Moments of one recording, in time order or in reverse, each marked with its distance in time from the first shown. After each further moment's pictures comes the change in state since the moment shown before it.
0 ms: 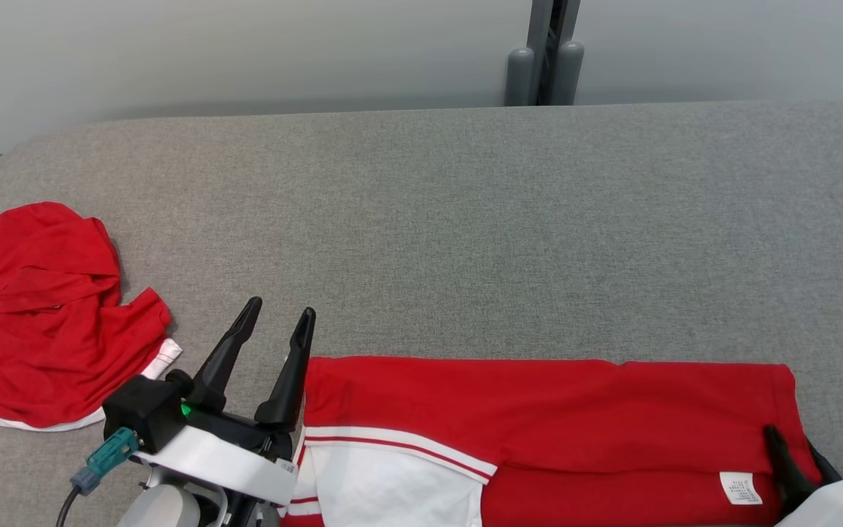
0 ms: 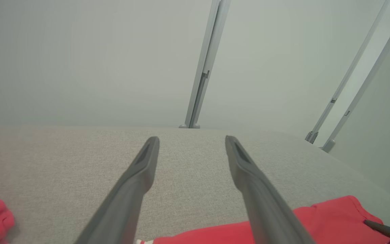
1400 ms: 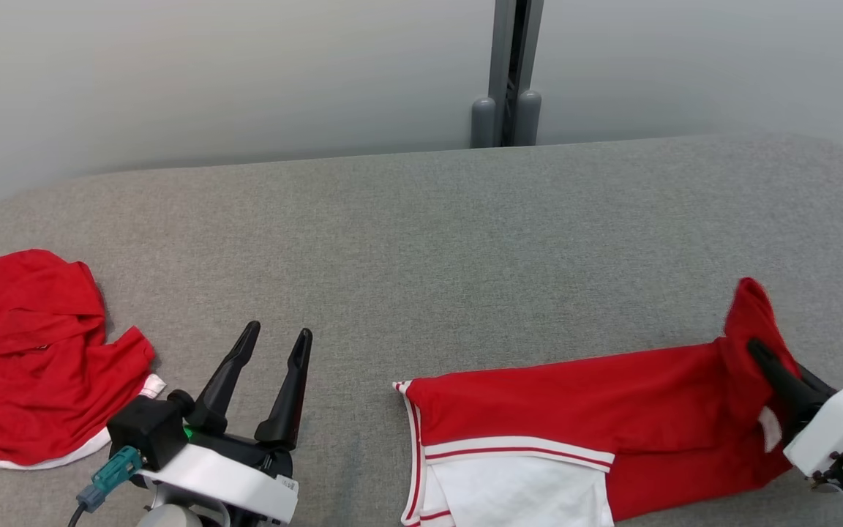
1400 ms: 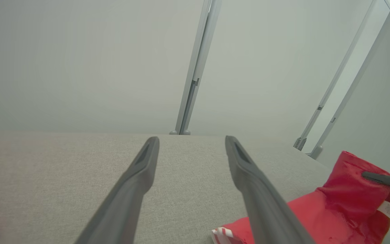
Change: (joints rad) left arm 0.043 -0.063 0.066 0.056 0.037 -0.043 -0.001; right arm -0.140 -0.227 0.157 -0.253 0.149 0.000 0.197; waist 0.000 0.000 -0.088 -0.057
